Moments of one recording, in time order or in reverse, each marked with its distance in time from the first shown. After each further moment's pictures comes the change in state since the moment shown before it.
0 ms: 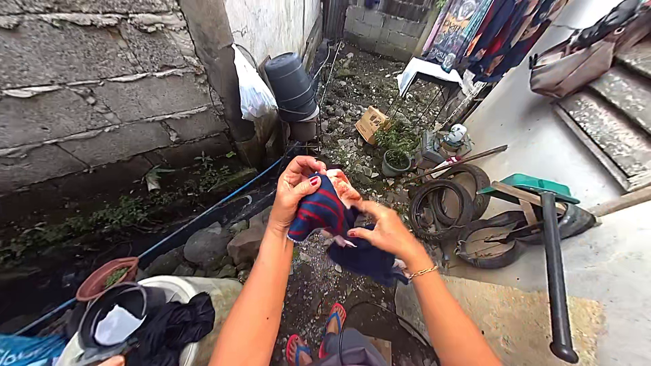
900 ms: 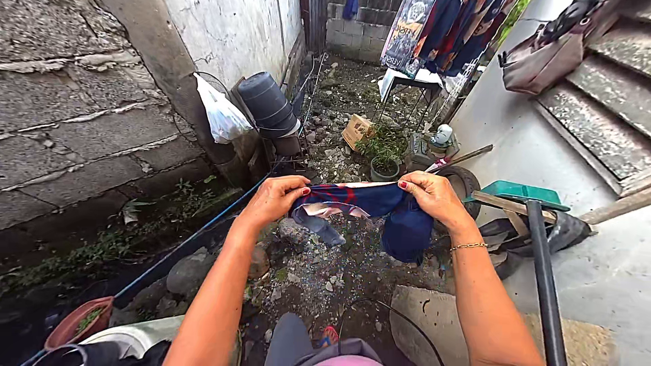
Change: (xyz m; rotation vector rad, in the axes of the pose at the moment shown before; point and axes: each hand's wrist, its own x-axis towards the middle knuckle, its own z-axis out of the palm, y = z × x) left_hand 0.106 -0.079 0.010 1.198 -0.383 -0.016; right_hand 0.029 0.136 -0.192 -0.228 0.310 -0.076
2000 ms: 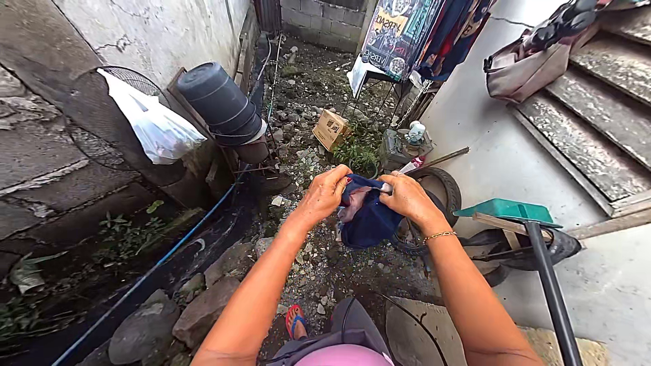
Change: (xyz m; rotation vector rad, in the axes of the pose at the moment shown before) left_hand 0.182 -0.098 0.071 -0.254 0.040 0.090; right_hand 0.168 0.042 0.071 -0.338 -0.338 0.478
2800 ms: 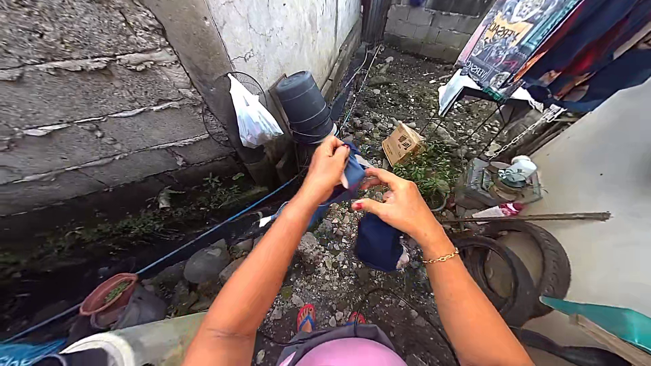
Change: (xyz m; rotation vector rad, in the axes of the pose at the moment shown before) left_hand 0.058 0.024 -0.037 -0.179 0.451 -0.673; right_hand 0.047 -0.042 -0.006 0.549 0.024 -0.555
